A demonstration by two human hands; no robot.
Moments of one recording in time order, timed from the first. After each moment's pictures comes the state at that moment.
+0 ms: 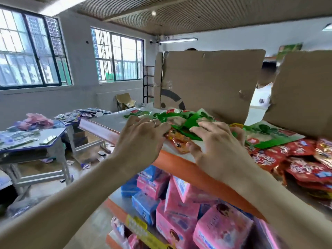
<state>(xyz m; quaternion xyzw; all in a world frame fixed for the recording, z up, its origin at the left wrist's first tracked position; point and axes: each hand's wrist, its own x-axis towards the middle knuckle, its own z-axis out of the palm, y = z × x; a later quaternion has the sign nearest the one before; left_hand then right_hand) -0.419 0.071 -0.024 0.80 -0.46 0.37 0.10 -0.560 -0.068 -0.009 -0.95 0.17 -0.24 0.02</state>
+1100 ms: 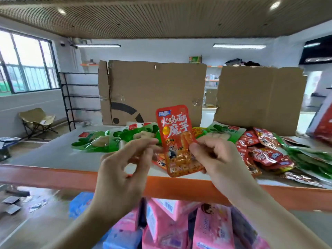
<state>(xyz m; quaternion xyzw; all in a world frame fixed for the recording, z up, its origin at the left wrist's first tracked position) -0.393 0.085 -0.026 0.51 -0.58 0.07 0.63 -0.557 -0.022 -0.008 -0.78 0.21 -0.44 0.39</state>
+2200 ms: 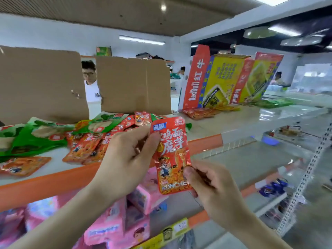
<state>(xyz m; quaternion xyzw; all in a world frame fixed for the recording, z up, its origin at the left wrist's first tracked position) -0.604 0.014 -0.013 0.36 -0.76 -0.09 0.54 -0.797 0.034 -0.061 -0.74 0.37 -0.51 0.24</state>
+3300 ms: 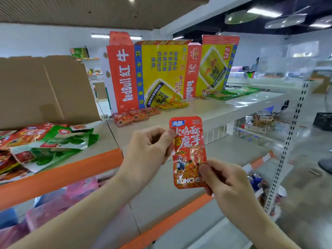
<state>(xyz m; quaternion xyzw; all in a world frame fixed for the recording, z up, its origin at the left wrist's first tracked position) -0.933 -0.095 -0.022 0.39 -0.68 -0.35 0.52 -1.101 -0.045 -0.083 -0.63 0.45 -0.57 0.27</state>
